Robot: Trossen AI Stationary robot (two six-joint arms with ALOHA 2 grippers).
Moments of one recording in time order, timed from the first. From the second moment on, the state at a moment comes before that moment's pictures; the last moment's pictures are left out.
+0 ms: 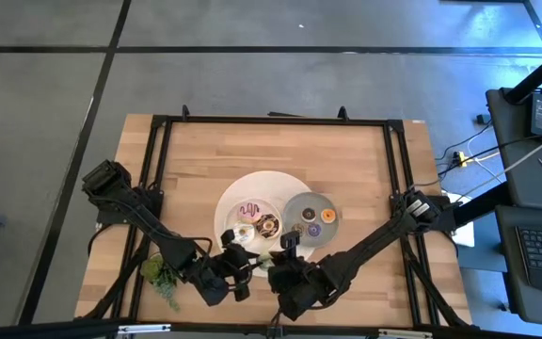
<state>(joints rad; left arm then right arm) -0.69 1.71 1.12 -0.15 -0.84 -0.74 0.62 2.10 1.83 -0.84 0.79 0.17</state>
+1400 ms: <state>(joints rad) -0.58 1.71 1.12 -0.52 -0.70 -0.95 0.63 1.91 1.66 -1.50 0.96 0.84</state>
